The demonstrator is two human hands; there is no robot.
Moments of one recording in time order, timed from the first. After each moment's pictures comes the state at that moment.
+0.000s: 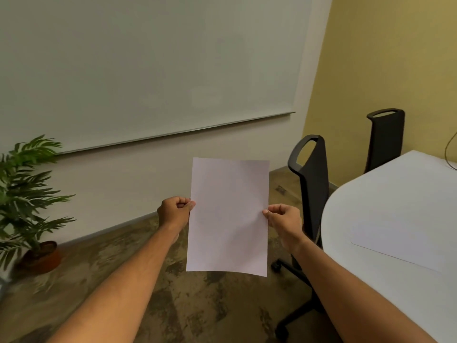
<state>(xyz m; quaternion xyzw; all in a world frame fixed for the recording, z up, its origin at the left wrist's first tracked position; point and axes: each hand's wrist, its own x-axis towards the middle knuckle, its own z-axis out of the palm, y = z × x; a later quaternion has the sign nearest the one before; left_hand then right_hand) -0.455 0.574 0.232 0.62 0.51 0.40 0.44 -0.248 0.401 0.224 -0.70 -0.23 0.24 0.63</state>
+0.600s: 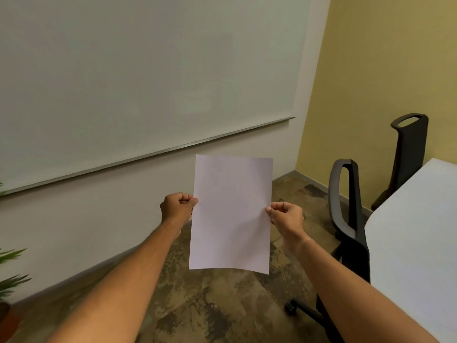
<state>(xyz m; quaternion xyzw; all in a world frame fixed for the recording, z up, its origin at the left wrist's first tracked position) -0.297 0.847 0.249 0.64 0.49 0.37 0.46 -0.101 0.666 0.222 -0.69 -0.18 0.21 0.67</state>
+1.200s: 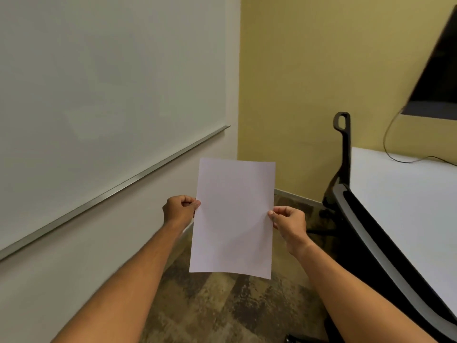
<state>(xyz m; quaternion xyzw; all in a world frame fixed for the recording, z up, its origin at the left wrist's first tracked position) -0.018 1.093 0.255 0.74 0.33 0.24 0.53 0.082 0.846 0.221 -0.72 0.00 0.06 0.69</state>
